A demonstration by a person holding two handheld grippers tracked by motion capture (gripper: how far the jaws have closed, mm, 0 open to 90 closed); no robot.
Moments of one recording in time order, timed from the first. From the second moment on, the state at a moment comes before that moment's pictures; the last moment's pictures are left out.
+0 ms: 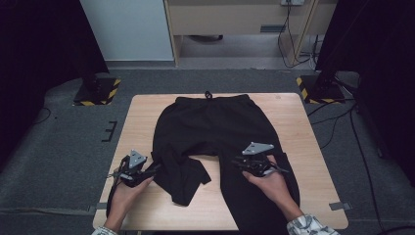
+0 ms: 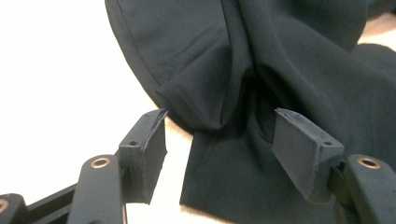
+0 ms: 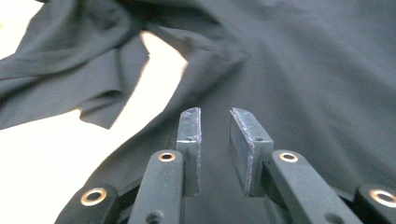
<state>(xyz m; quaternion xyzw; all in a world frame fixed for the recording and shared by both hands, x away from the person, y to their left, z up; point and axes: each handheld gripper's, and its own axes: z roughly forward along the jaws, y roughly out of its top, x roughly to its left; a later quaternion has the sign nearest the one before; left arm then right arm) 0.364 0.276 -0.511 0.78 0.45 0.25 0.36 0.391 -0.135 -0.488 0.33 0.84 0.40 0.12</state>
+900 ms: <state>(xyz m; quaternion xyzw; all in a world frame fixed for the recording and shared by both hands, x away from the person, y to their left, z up) 0.408 0.270 -0.477 0.76 0.45 0.24 0.40 0.390 -0.045 -0.503 0.28 0.88 0.39 0.08</state>
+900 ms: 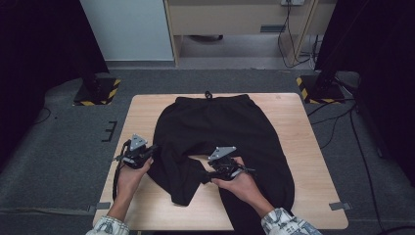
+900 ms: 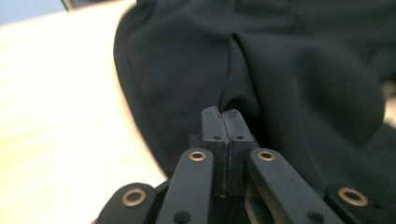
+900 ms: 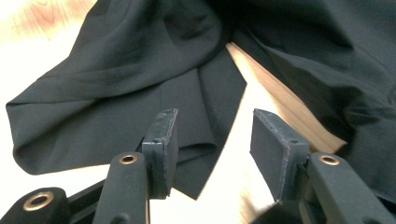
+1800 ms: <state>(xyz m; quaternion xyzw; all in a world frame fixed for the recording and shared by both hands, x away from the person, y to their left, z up) 0.479 0.260 -0.463 0.77 0.44 0.22 0.40 0.383 -0.008 -0.523 0.28 0.88 0.37 0.07</state>
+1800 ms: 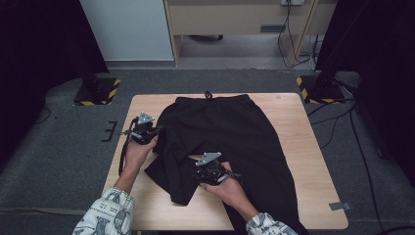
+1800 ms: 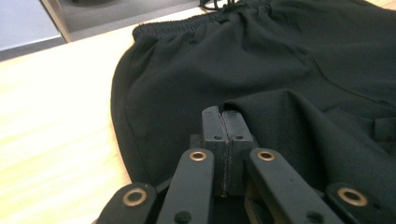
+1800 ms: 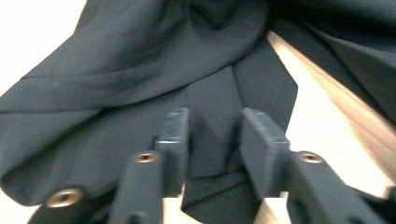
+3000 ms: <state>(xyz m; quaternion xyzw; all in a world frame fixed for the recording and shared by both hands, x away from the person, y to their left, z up) 0.386 0.301 -0.507 0.79 0.45 0.20 0.38 0.404 0.032 -0.518 0.31 0.87 0.37 0.06</state>
